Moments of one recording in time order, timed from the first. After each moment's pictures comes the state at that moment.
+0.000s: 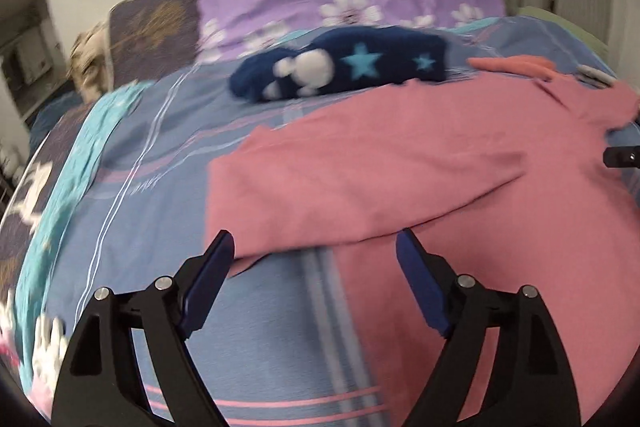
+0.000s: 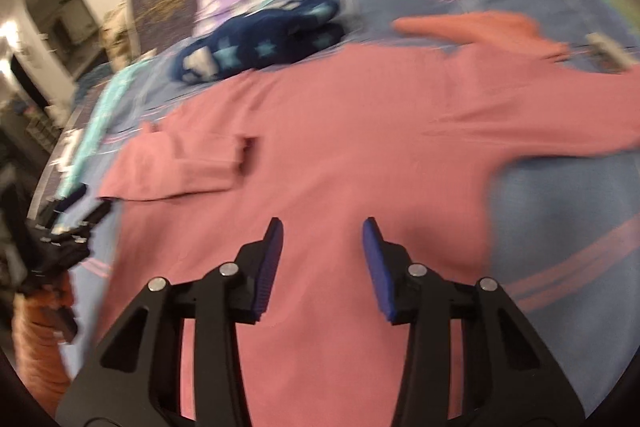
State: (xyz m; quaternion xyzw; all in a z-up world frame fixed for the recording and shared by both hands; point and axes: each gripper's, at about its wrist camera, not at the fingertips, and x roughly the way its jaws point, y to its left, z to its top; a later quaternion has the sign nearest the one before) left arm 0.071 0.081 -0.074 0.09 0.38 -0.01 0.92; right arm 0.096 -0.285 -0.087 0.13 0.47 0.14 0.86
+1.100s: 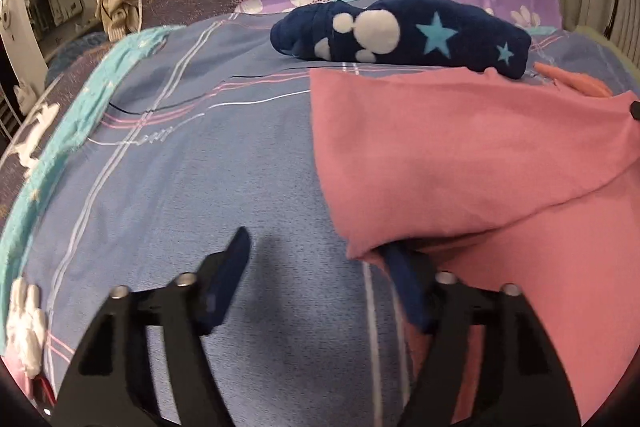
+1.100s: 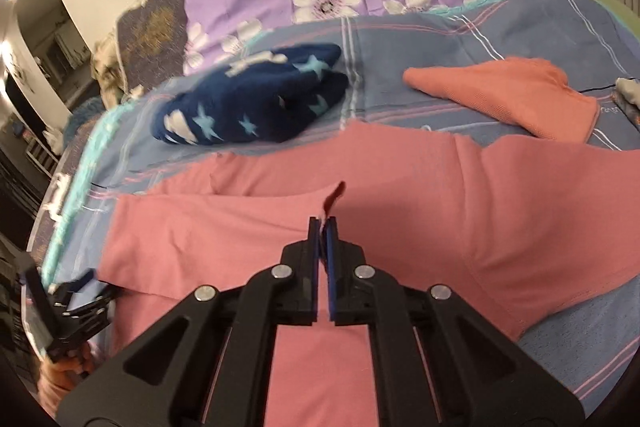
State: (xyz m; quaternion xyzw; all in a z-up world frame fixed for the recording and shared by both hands) left arm 0.124 0.099 -0.110 0.02 0.42 0.04 0.91; right arm 0.171 -0.298 -0.054 0.15 0.40 0.11 0.90
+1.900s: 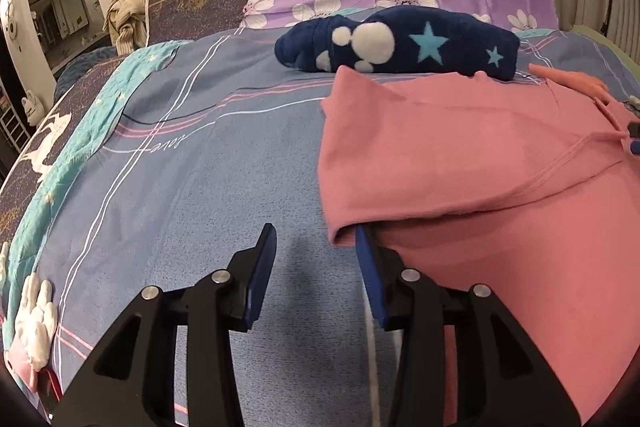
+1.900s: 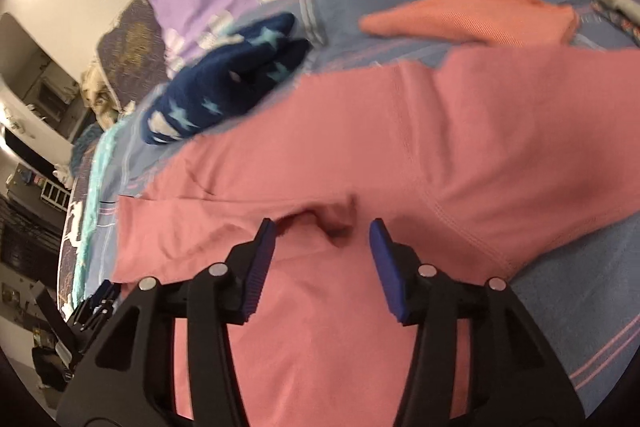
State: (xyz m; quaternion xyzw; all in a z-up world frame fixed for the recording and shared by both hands) left arm 0.099 0.085 -0.103 0.06 0.39 0.06 0.92; right arm 0.167 -0.331 -0.090 0.22 0.45 0.09 0.86
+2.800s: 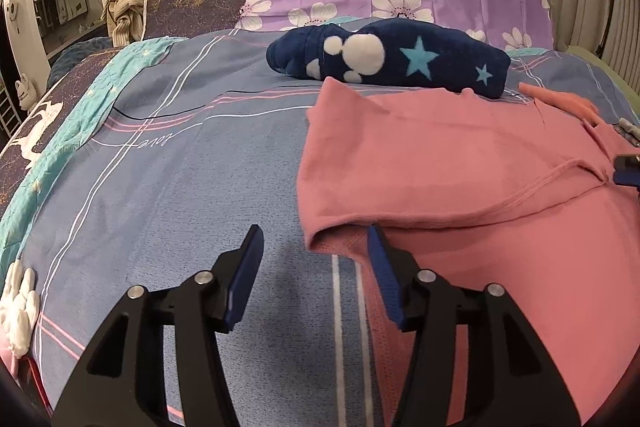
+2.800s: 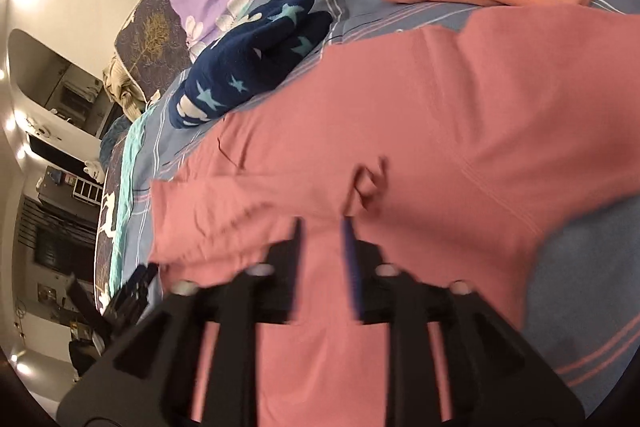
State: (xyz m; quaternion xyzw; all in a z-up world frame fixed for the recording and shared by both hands) left arm 0.100 0.079 -0.100 0.02 0.38 0.05 0.92; right arm 0.175 -0.330 -0.106 0.27 0.51 0.12 0.81
